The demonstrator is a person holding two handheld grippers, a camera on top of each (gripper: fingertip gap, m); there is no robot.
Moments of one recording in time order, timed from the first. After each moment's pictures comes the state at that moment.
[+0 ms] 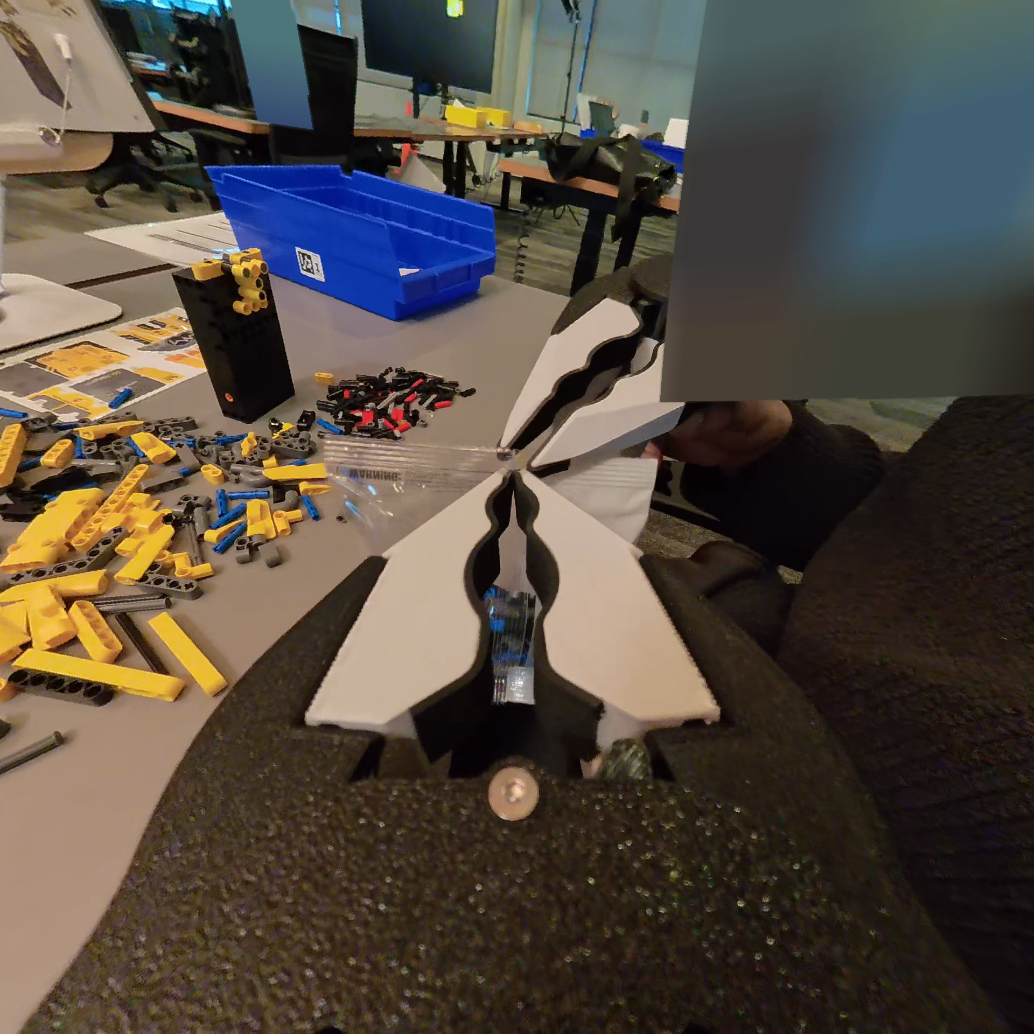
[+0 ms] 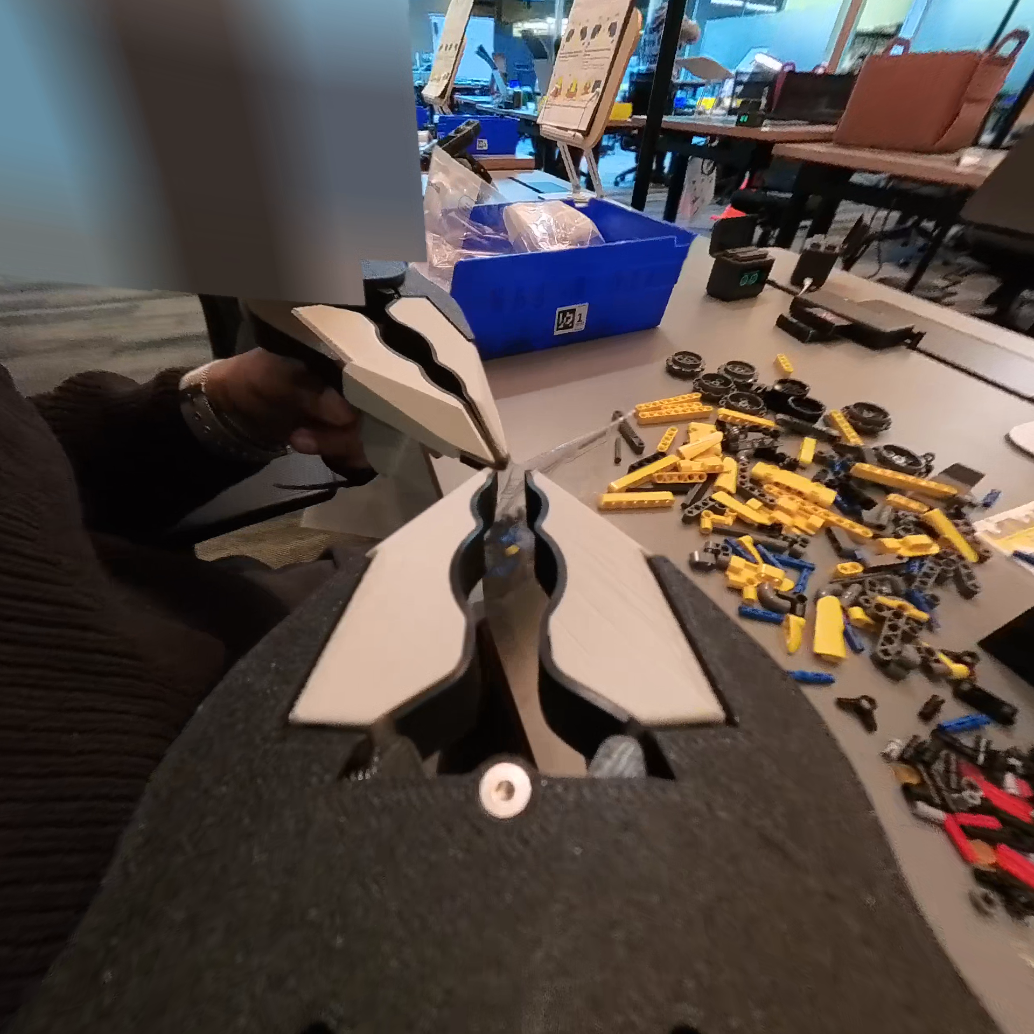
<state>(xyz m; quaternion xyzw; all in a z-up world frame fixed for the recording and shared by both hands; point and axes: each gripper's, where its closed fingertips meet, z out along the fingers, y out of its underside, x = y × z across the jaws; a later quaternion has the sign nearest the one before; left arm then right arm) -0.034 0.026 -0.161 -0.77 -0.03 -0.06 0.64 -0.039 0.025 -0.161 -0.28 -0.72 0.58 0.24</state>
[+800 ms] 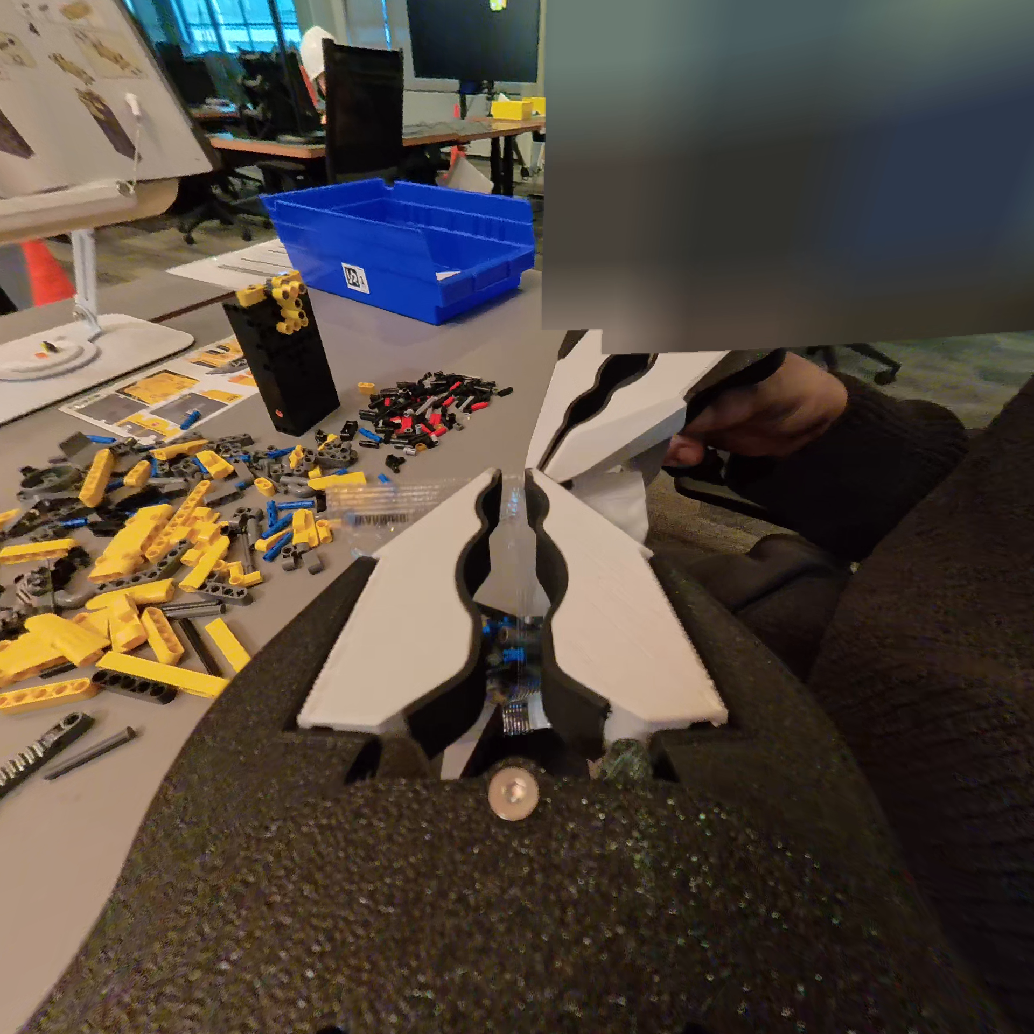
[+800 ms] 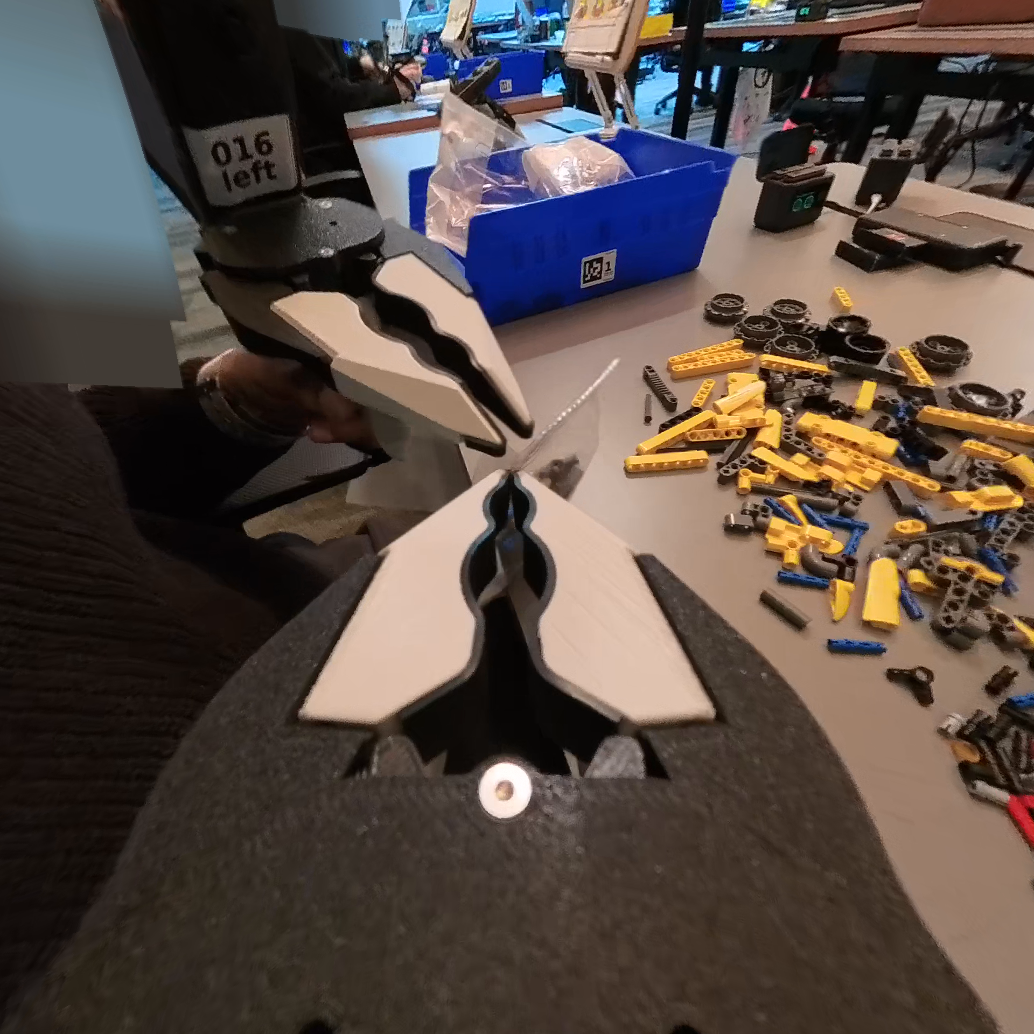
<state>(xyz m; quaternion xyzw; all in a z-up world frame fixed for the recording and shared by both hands) -0.036 0.031 -0.162 -0.78 -0.02 0.01 0.63 -0.036 0.025 -0.174 -0.30 -0.74 0.57 0.18</state>
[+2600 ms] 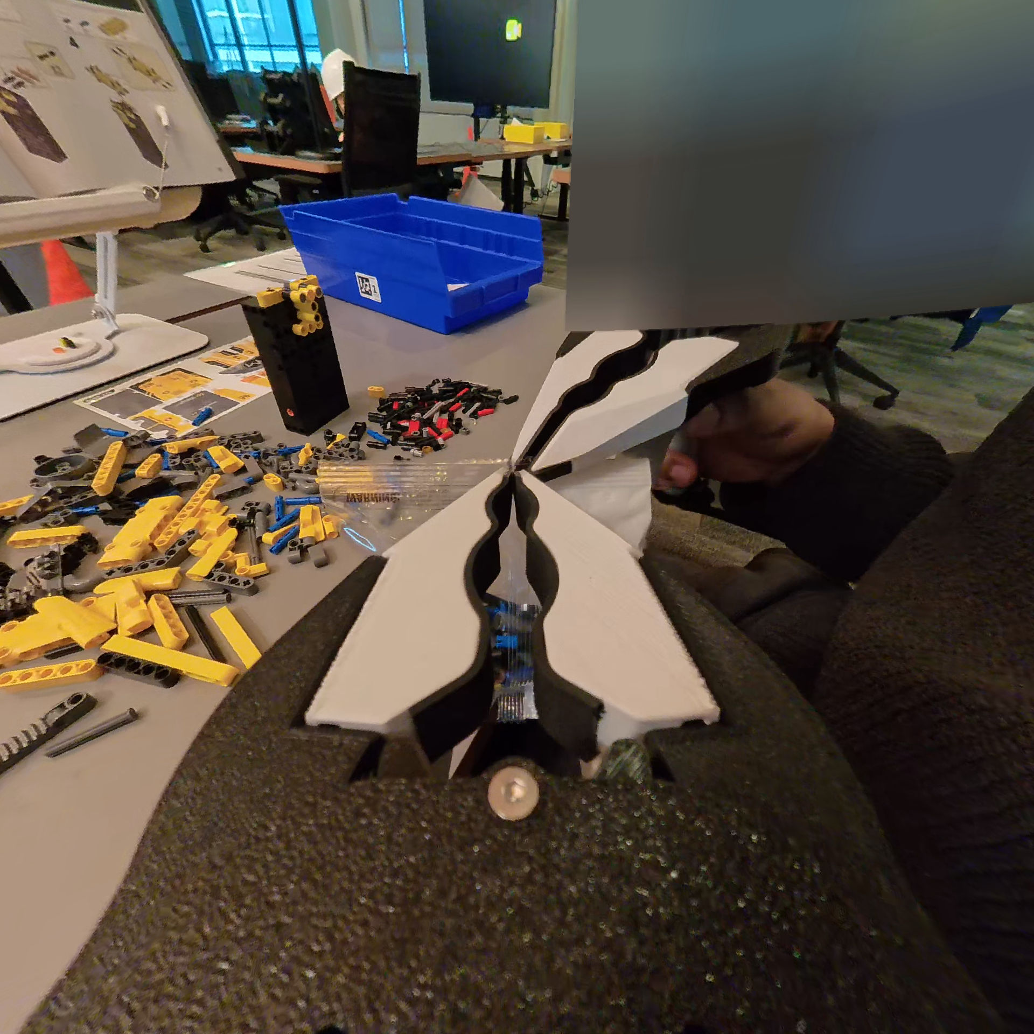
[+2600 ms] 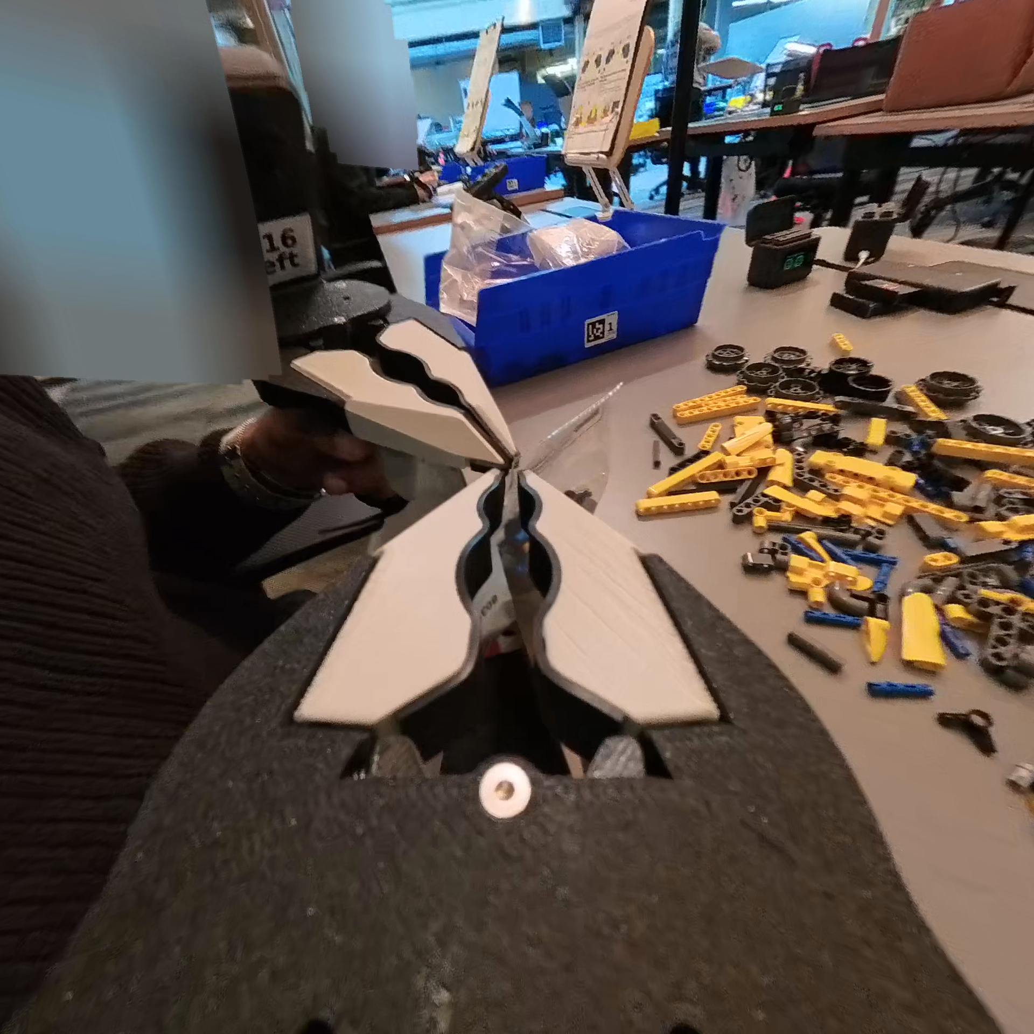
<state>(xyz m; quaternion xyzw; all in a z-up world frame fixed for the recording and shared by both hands) -0.039 0.025 -0.160 -0.76 -0.04 0.00 0.64 -0.042 0.020 -0.162 -0.30 -0.69 0.63 0.17</state>
